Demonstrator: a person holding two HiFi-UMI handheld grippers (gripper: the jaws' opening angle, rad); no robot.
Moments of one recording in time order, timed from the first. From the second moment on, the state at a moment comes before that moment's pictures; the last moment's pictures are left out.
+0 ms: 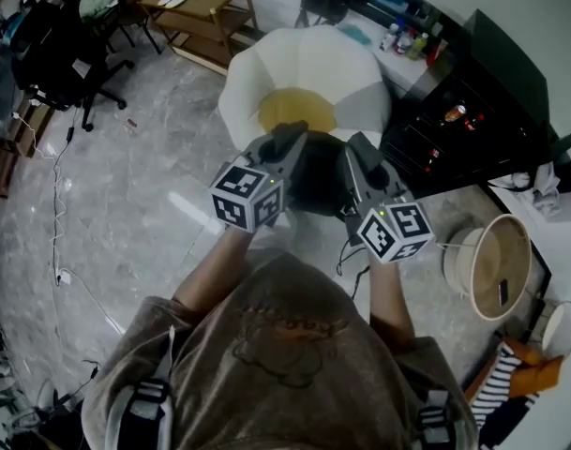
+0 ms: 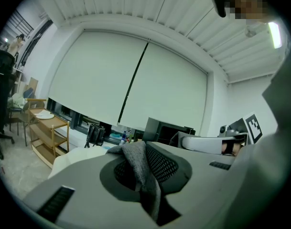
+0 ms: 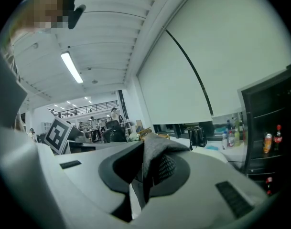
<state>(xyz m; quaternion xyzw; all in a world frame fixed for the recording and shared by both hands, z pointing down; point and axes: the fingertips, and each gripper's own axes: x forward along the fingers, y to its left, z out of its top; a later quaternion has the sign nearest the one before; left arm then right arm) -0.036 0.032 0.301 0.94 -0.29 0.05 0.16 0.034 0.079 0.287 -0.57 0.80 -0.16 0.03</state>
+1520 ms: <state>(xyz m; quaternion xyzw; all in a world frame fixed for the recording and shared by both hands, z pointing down) 0.051 -0.230 0.358 0.94 -0.27 0.10 0.19 0.115 -0.180 0.342 -0.59 0.78 -0.21 0.03</state>
